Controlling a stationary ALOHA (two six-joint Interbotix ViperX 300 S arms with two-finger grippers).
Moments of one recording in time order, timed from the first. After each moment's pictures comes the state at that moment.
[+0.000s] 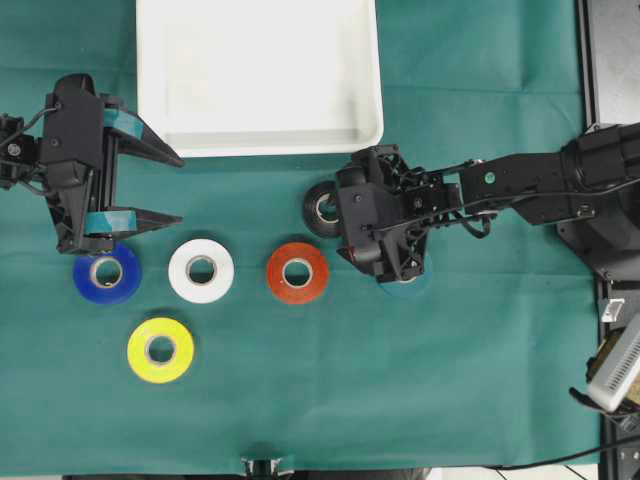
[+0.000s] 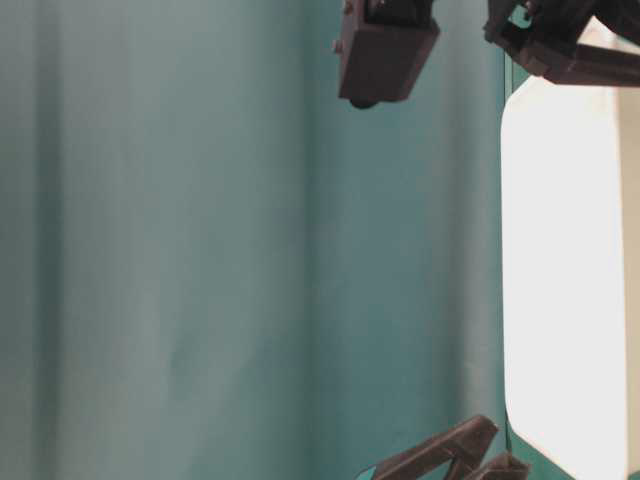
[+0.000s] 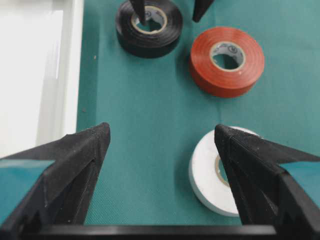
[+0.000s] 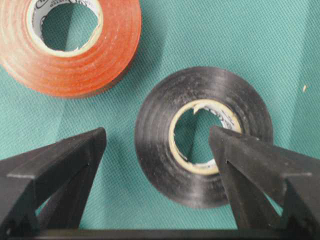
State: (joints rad) left arm -0.05 -0.30 0.97 -0.03 -0.17 -0.05; right arm 0.09 0.07 0.83 -0.03 0.02 0.06
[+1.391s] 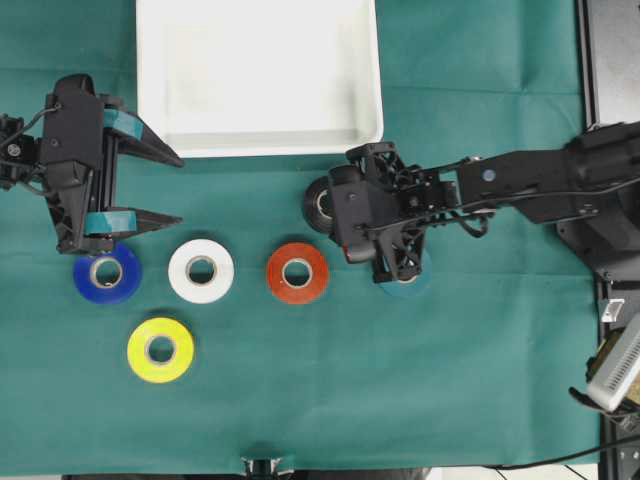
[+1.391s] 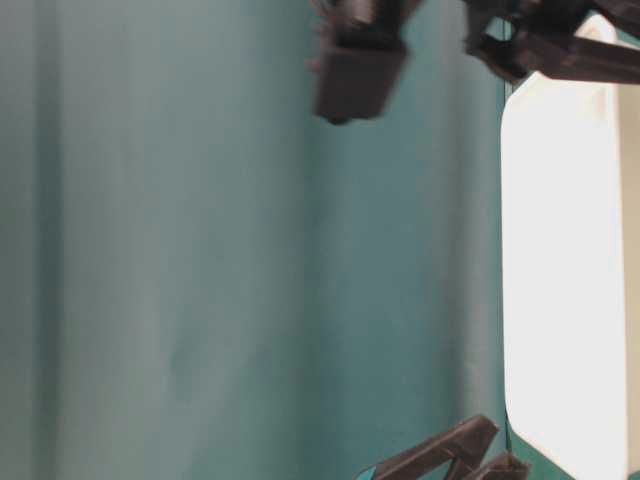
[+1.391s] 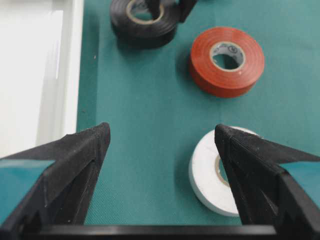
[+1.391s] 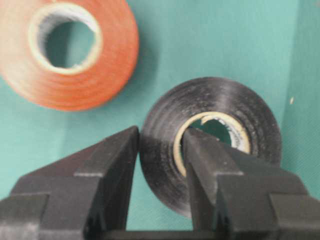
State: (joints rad) left arm -0.05 -0.30 0.97 -0.03 -0.17 -0.05; right arm 0.10 0.01 0.79 -0.03 0.09 0.06
